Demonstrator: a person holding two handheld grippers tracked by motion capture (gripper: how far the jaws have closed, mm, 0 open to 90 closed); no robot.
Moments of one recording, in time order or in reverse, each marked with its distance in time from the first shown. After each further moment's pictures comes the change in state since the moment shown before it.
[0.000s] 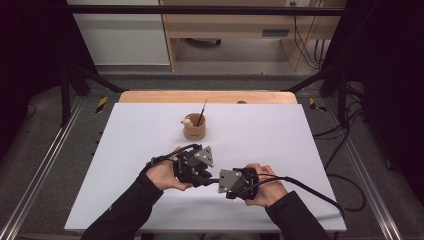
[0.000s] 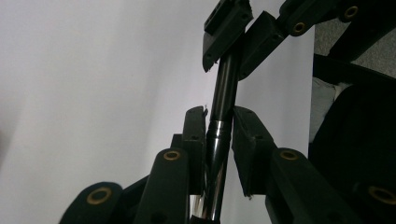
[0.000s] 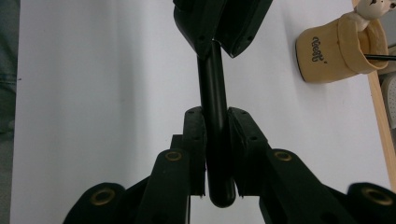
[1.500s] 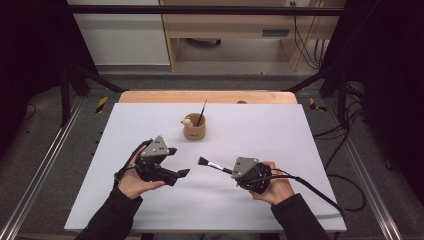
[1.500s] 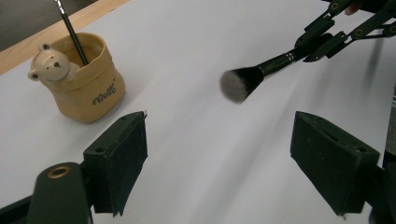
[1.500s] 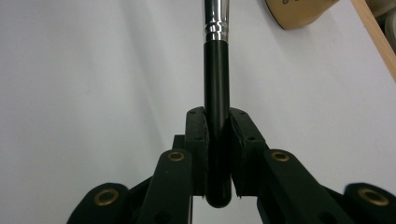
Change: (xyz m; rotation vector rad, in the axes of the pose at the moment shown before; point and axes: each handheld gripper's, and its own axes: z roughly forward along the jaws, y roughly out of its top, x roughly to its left) left arm 0.008 -0.087 -0.040 -0.375 0.300 -0.292; right arm -0.016 -0.036 0.001 0.005 -0.048 0.282
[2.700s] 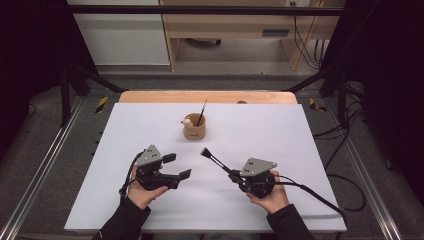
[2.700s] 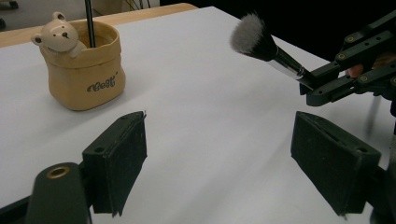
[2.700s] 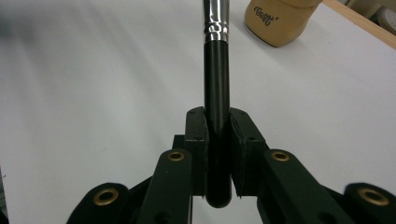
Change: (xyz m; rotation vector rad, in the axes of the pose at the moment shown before) left arm -0.007 -0.034 0.015 -0.186 0.022 -0.202; right arm 0.008 -0.027 0.011 -0.249 0.020 0.288
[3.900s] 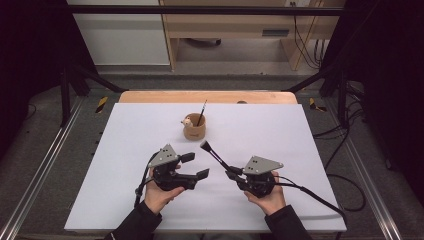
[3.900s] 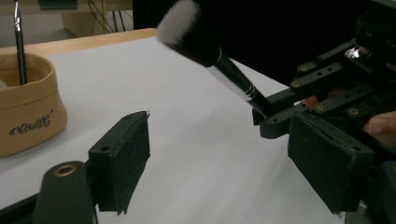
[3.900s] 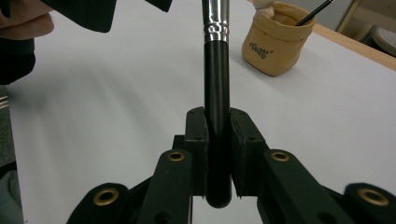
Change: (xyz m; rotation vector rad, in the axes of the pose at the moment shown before) left arm -0.031 0.018 0.026 -0.094 -0.106 -0.008; right arm 0.001 0.004 -0.004 -0.140 0.013 0.080
